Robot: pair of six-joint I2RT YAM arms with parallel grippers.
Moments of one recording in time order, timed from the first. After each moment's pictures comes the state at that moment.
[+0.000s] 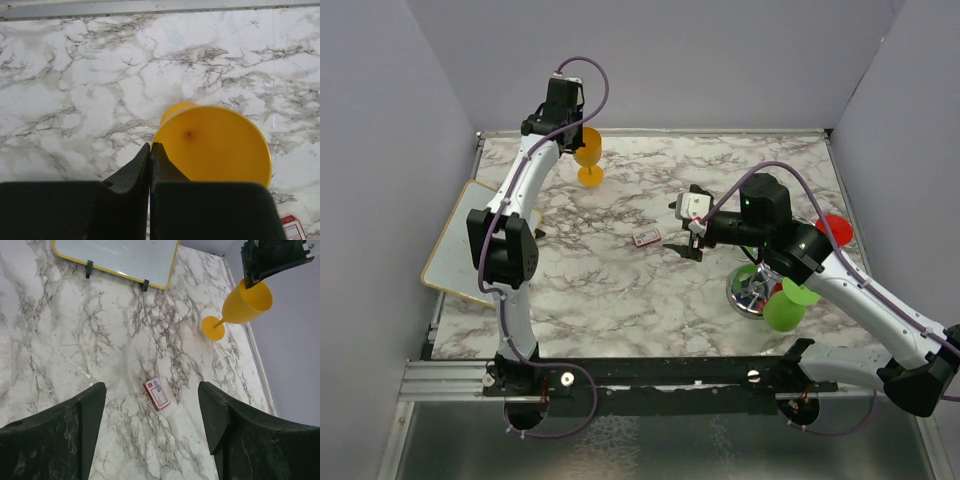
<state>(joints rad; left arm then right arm) -0.23 2.02 2.02 -0.71 -0.19 -0.11 0.75 1.13 1.16 -0.35 -0.48 -0.64</state>
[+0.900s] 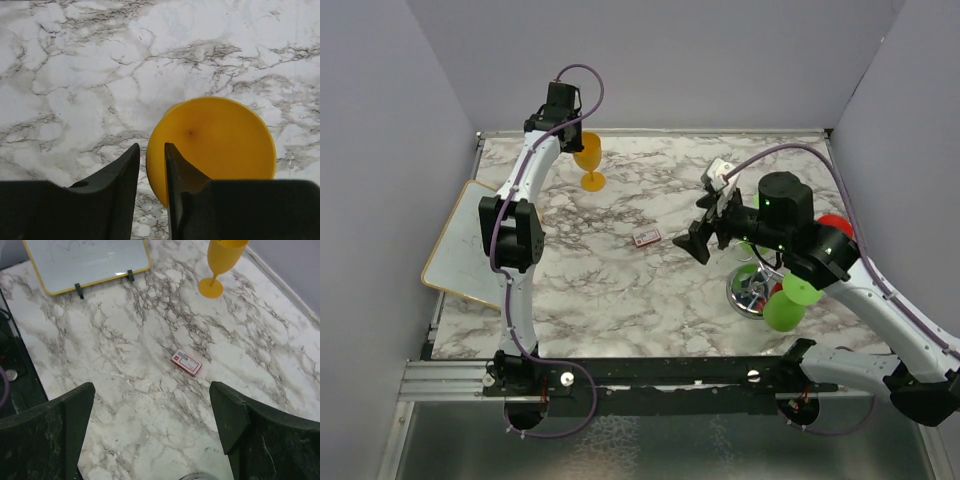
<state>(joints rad) -0.16 2.23 2.18 -0.74 -0.12 -0.14 0.75 1.06 1.20 -0.46 -0.26 -0.21</state>
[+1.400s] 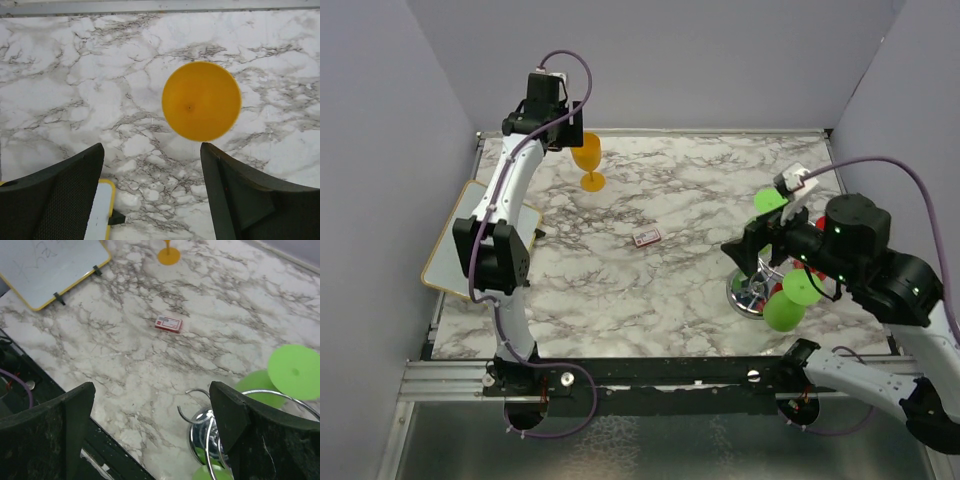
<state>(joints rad) -0.16 2.02 2.05 -0.76 -0.11 -0.10 0.75 0.90 1.39 -0.86 -0.01 0.09</state>
